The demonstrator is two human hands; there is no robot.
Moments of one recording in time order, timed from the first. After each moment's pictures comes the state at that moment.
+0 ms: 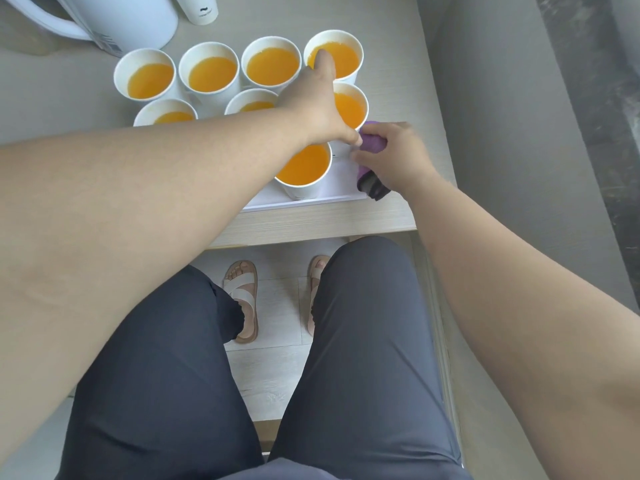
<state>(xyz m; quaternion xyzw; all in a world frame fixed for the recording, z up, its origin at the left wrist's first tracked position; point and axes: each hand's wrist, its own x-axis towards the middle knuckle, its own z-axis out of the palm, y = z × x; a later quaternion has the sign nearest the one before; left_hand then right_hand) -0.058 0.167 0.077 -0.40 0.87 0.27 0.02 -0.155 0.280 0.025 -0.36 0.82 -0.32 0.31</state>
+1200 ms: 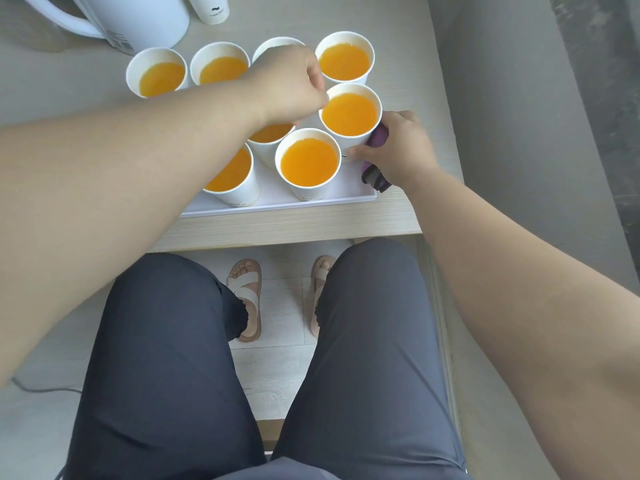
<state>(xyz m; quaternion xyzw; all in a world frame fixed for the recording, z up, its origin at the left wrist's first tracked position) -0.029 0.146 0.109 -0.42 0.85 0.33 0.01 -0.159 0.263 0.022 -0.39 0.83 -0.29 0.28</state>
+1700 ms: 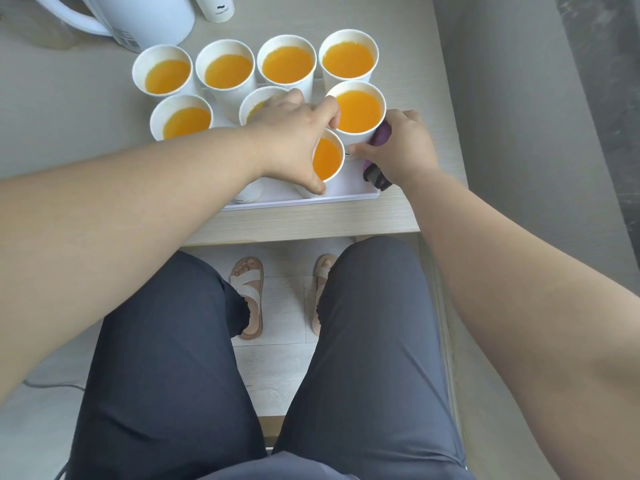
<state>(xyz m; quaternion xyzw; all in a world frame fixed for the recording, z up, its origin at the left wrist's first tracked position) 0.000 0.171 0.089 -0.24 0.96 0.10 0.12 -0.152 0.264 0.025 -0.37 0.85 -0.28 0.26</state>
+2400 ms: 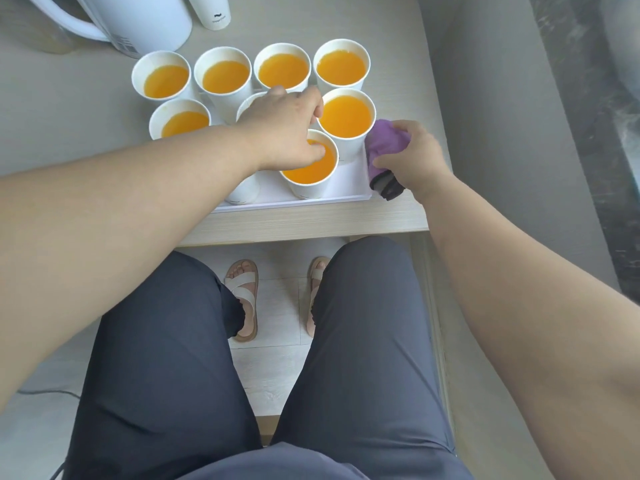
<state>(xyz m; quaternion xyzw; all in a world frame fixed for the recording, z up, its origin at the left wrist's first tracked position) -0.003 0.167 0.093 -0.30 0.94 0.16 0.06 -0.162 0.288 0.036 -0.24 0.83 -0.35 0.36</state>
